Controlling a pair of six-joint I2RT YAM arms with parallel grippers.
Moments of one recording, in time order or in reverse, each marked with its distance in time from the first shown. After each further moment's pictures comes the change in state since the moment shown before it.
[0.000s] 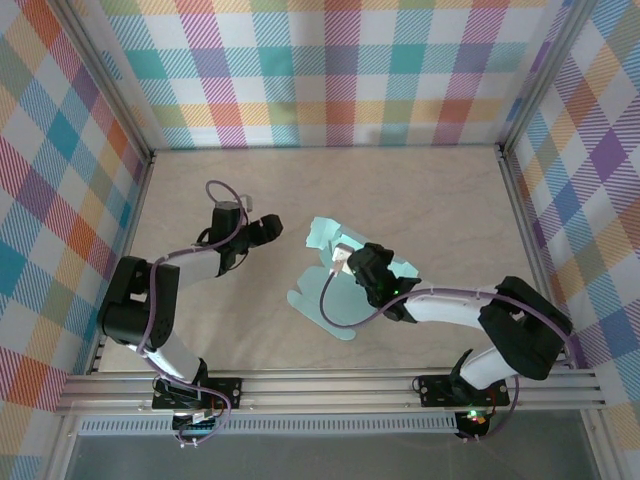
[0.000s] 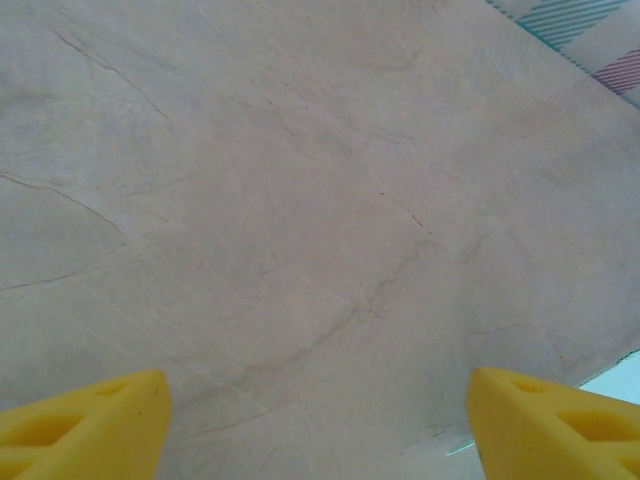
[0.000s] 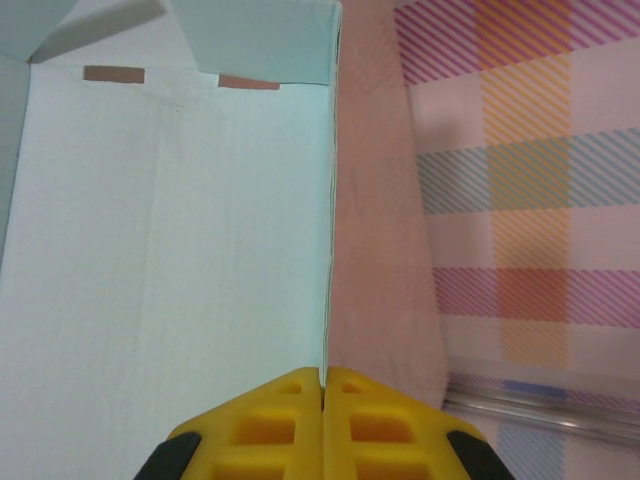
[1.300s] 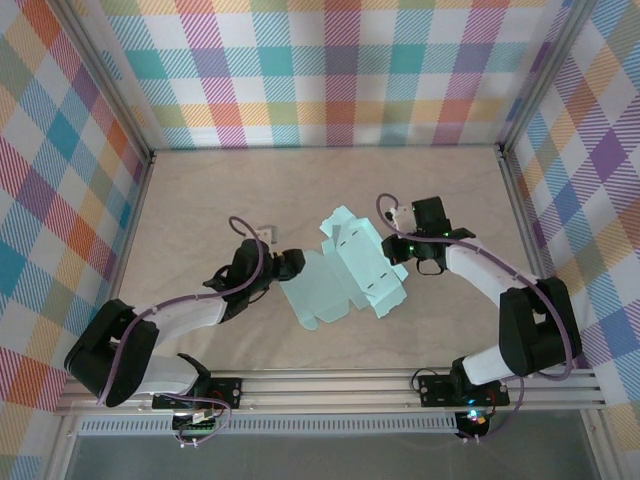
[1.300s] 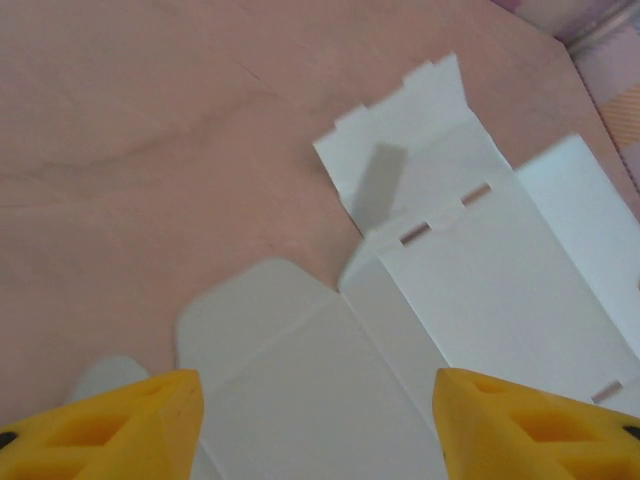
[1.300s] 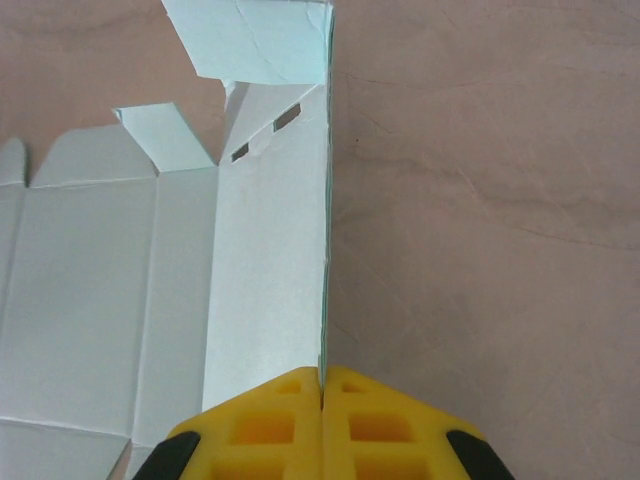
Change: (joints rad) left arm -0.336 -0.324 -0.259 0.020 -0.231 -0.101; right arm -0.564 -0.036 0.252 -0.605 -1.081 0.840
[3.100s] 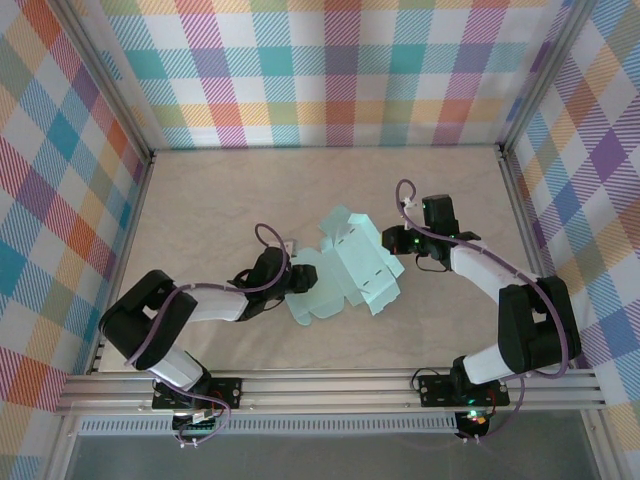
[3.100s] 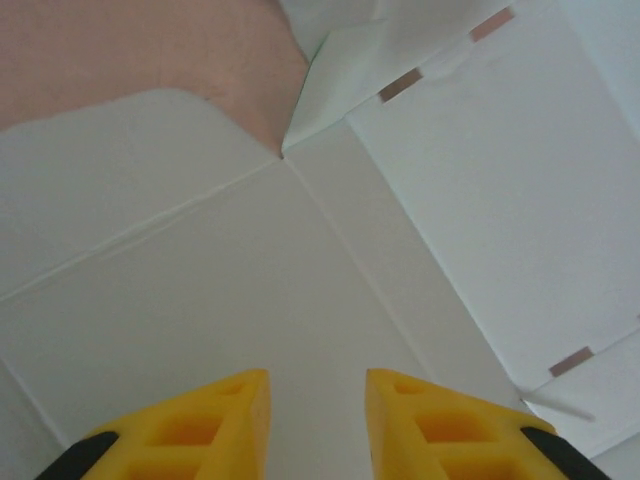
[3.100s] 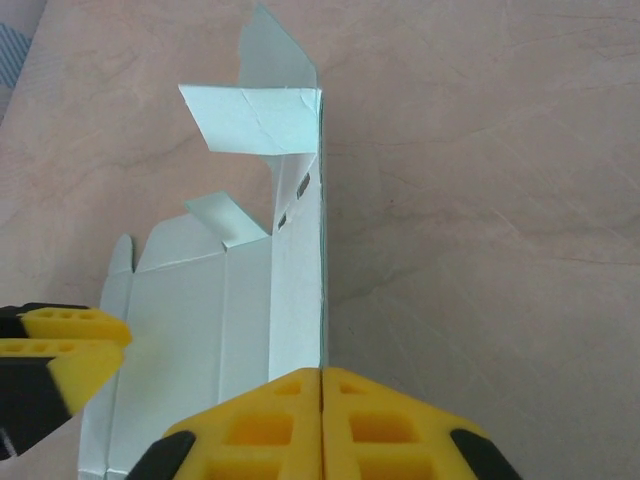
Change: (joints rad) left arm -0.115 0.257 0.014 0.139 0.095 -0.079; right arm -0.077 0.014 -0.046 0.185 -0.190 0.291
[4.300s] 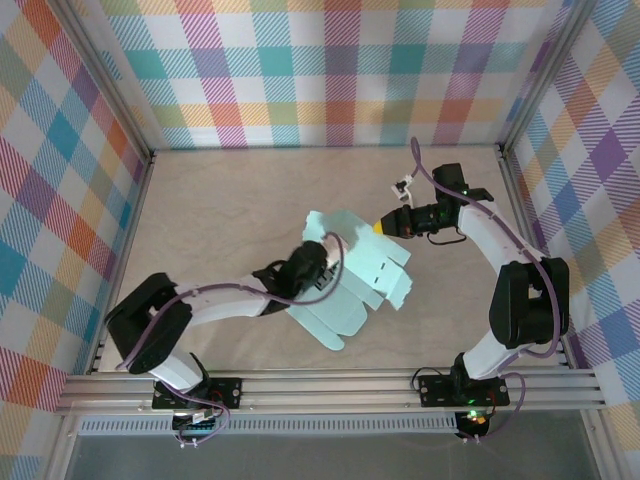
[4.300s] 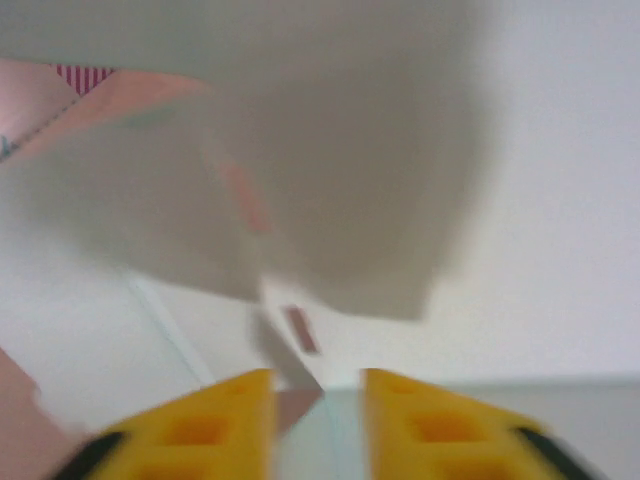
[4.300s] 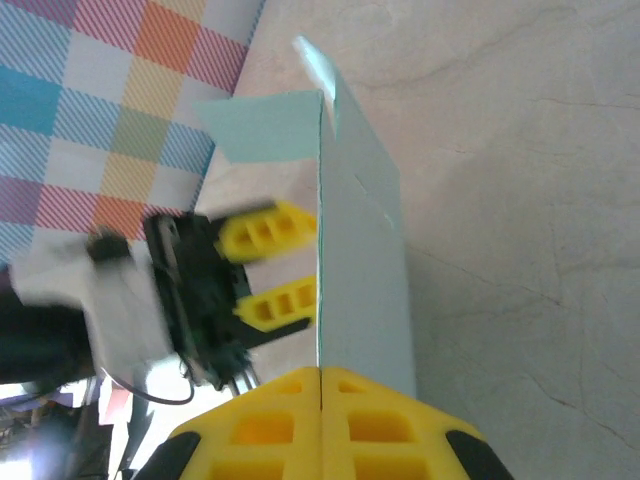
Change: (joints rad) left arm -0.180 -0.037 0.260 -0.194 -0.353 0.851; right arm -0.093 0.147 0.407 -0.607 -0.514 -0.281
